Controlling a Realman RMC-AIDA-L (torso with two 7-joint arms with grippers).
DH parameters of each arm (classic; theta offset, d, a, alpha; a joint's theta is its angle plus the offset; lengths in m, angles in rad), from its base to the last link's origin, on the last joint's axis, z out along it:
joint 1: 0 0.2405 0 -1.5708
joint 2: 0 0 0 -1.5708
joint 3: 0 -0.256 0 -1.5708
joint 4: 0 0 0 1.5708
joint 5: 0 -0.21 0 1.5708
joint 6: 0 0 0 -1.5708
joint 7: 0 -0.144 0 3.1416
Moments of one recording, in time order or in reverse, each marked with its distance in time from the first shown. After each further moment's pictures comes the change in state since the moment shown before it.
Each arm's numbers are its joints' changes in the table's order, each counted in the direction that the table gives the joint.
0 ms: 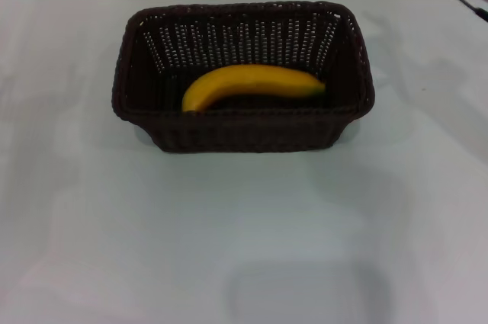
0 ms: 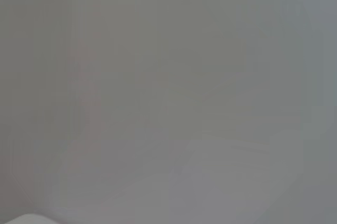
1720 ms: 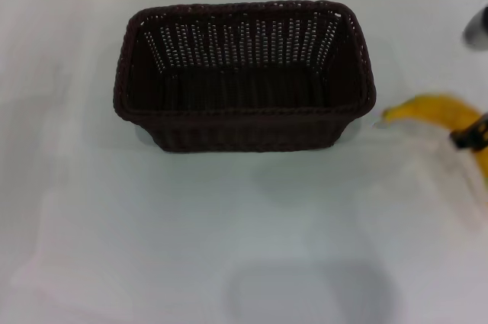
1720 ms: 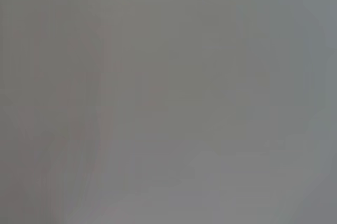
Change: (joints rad) left arm 0.010 0.029 0.004 -0.011 0.000 0.008 0.007; right arm 0.020 -0.005 0.028 0.285 1.277 0.996 -1.051
